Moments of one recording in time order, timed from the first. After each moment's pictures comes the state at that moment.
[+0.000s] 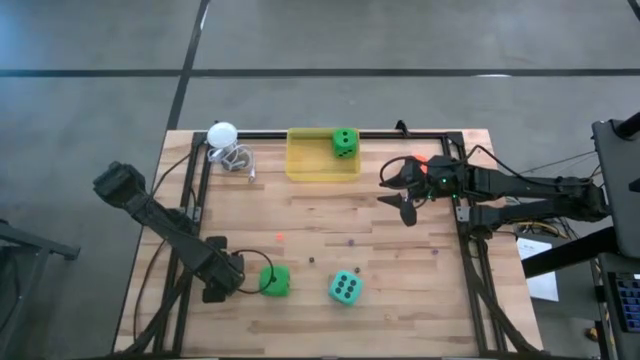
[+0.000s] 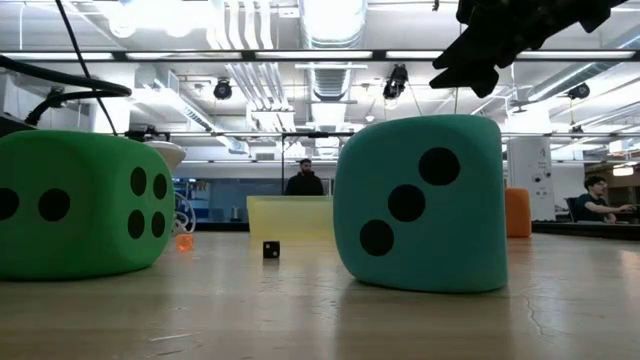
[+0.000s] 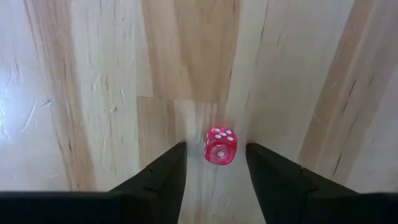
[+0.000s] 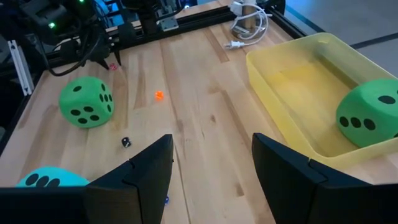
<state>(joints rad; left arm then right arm) -0.70 1.44 0.63 -0.81 0.08 -0.79 -0.17 0.89 0.68 -0.25 -0.05 0.20</state>
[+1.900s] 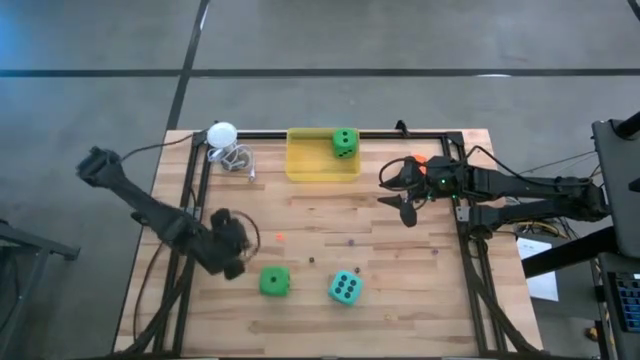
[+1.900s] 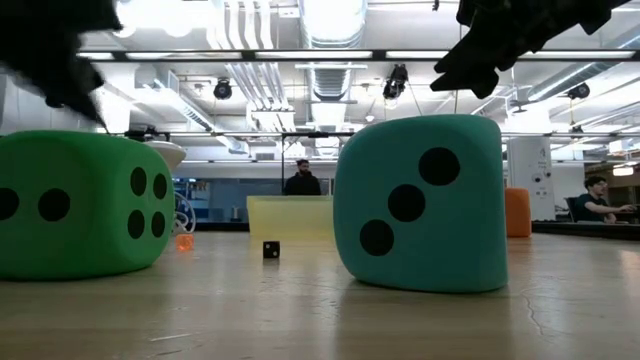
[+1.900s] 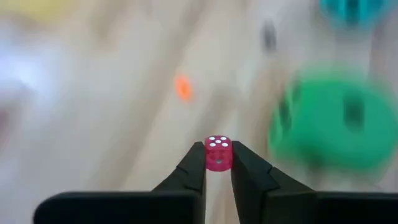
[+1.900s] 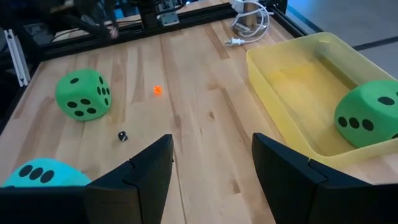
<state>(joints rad) -0.60 1.03 0.71 -0.79 -0.52 -0.88 -0.17 0.89 0.67 -0.25 -0.05 0.16</state>
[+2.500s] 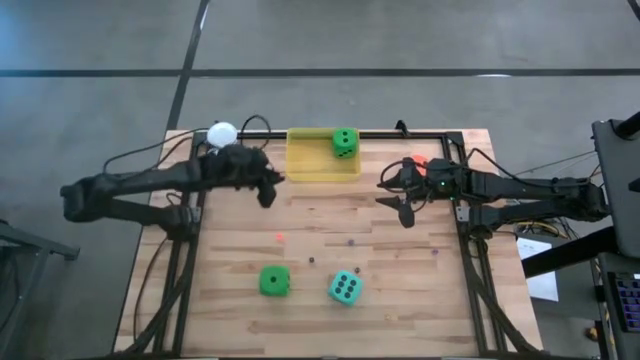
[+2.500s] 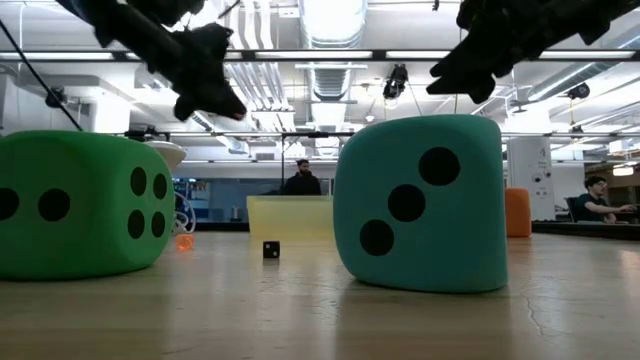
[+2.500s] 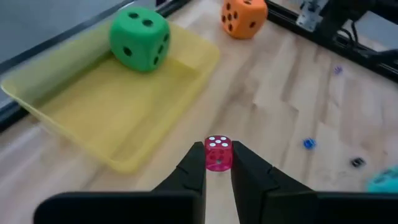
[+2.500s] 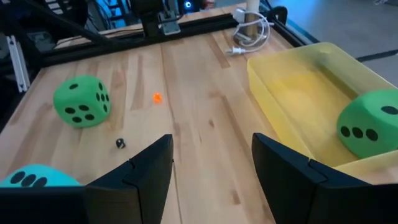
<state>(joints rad) 0.35 1.08 0.74 -0.26 0.01 -0.24 -0.17 0.89 0.61 -0.14 -0.05 0.15</state>
